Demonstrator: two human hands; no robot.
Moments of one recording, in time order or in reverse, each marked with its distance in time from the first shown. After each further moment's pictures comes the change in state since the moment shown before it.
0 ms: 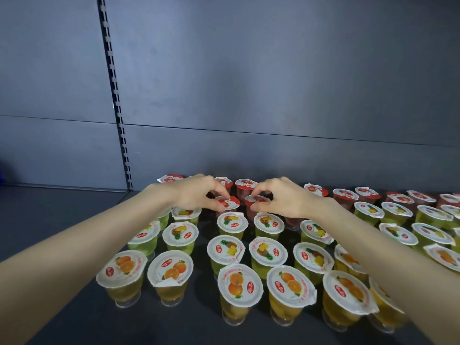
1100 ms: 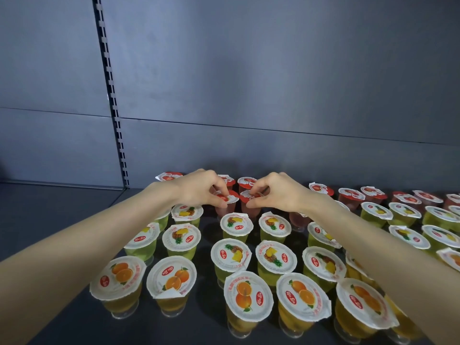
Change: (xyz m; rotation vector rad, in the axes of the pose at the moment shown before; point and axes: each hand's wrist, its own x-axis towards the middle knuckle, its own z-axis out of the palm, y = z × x) left_hand 0.017 -0.019 0.007 -0.085 0.090 -0.031; right_hand 0.021 -0.004 0.005 0.150 0.005 0.056
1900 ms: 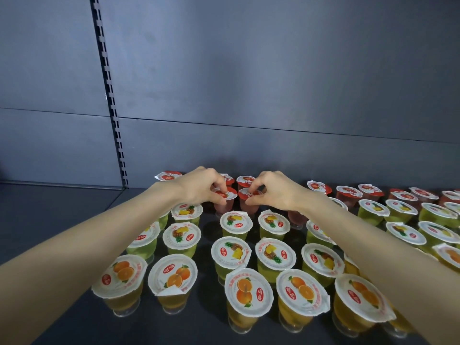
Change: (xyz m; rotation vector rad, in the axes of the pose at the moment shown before) left_hand 0.001 0.001 0.003 0.026 0.066 -0.035; right_hand 0.002 -0.002 0.003 -0.101 0.025 -0.029
